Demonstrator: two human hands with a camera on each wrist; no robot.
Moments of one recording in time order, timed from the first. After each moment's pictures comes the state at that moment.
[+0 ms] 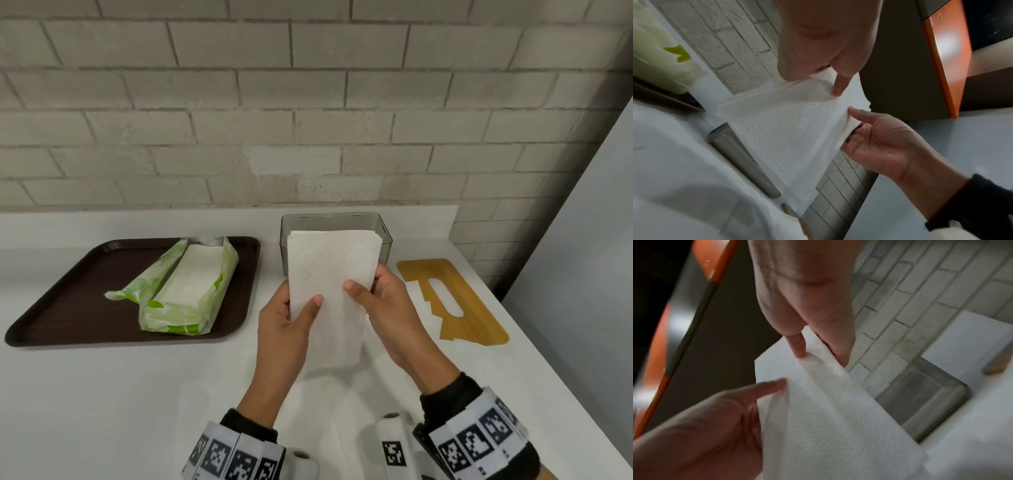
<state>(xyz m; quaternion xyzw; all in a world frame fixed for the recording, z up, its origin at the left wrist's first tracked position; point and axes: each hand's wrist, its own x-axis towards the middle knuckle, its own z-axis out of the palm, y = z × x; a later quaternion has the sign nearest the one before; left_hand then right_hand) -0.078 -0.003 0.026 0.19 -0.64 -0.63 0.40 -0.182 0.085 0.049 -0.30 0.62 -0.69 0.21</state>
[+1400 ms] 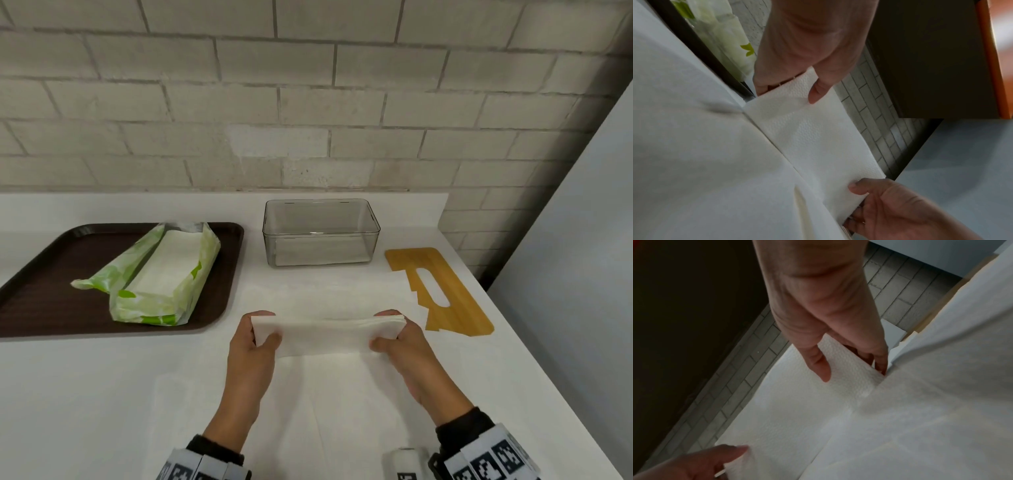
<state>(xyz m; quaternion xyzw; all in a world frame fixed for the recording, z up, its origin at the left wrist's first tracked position) -0.070 -0.013 -0.028 0.37 -0.62 -0.63 0.29 -0.213 0.137 -0.026 -0.14 0.73 -0.61 0.28</state>
